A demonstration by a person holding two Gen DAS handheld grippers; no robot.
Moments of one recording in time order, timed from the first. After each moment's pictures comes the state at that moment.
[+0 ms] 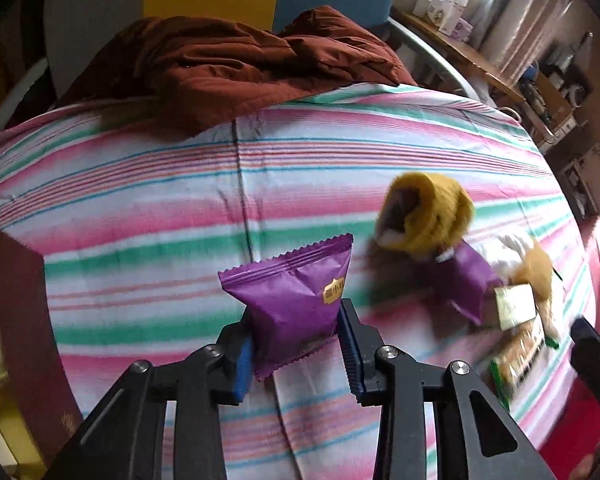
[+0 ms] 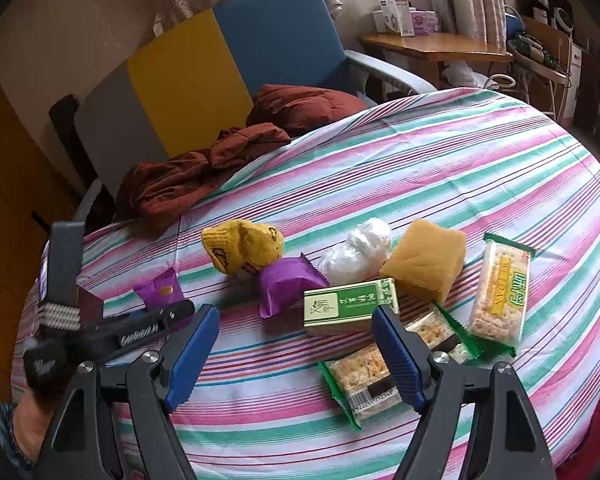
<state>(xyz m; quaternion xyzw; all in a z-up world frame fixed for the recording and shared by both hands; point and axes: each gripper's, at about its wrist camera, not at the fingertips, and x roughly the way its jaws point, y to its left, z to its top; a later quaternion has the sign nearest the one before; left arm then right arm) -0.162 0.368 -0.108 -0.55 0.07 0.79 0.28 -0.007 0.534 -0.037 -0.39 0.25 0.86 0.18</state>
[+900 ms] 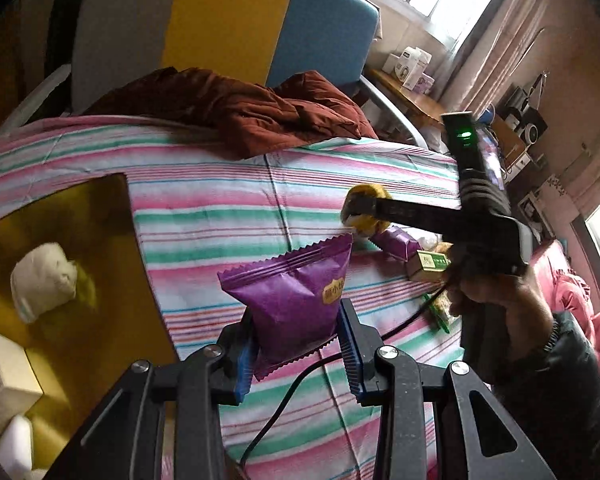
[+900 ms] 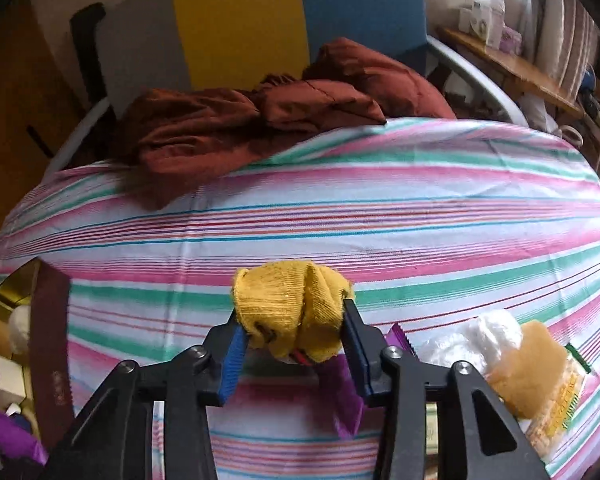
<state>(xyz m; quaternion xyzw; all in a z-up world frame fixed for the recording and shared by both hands) -0.098 0.264 -0.038 -0.48 -0.01 0.81 0.33 -0.123 0.504 -0.063 -0.47 0.13 0.86 0.13</state>
